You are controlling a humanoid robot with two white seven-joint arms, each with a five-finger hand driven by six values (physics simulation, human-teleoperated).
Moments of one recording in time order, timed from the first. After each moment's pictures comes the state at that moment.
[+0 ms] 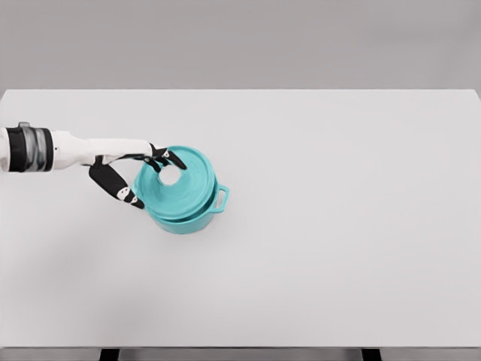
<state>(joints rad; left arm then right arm) -1.01 1.00 -1.18 -1.68 0.46 0.01 -0.61 0.00 0.00 0.12 0.11 0.06 -0.28 0.38</state>
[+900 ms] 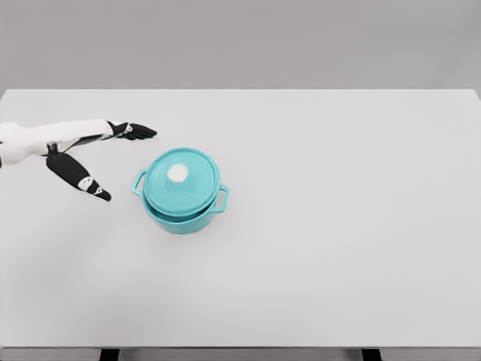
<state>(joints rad) -0.73 1.10 -0.84 -1.66 0.50 -0.18 -0.61 0.00 0.00 0.12 0.11 0.06 -0.28 0.38</state>
